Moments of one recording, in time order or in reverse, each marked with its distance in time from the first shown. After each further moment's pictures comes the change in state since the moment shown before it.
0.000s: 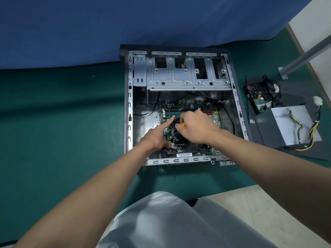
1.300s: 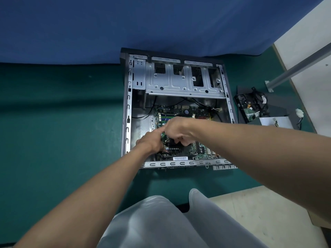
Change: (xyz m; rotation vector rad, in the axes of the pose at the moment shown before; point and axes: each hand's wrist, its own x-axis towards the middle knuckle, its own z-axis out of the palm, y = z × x) left_hand 0.007 -0.005 0.004 0.106 0.027 -0.011; right_hand 0.014 -0.053 -0.013 0.264 -0.522 0.395
